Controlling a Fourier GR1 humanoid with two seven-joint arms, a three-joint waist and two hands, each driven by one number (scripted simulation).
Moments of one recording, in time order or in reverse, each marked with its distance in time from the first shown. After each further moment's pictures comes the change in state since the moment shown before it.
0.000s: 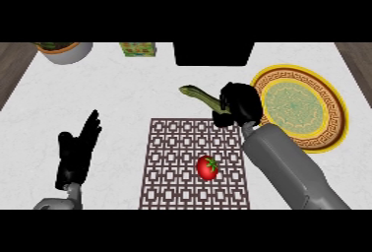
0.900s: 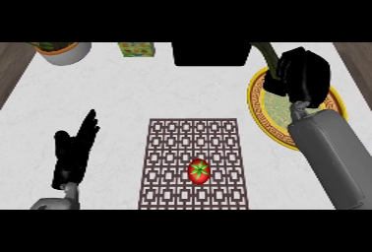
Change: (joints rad) left arm -0.001 -0.005 0.027 -0.005 -0.009 -0.021 0.010; right arm 0.045 -0.162 -0.259 -0.276 0.182 -0.104 0.193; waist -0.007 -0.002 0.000
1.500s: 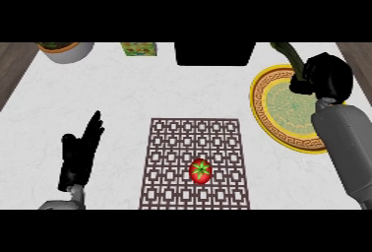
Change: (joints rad) left arm 0.014 -0.036 -0.015 -0.017 -0.037 0.005 -0.002; right arm -0.033 -0.043 -0.195 0.335 -0.066 -0.002 -0.235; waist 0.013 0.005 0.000
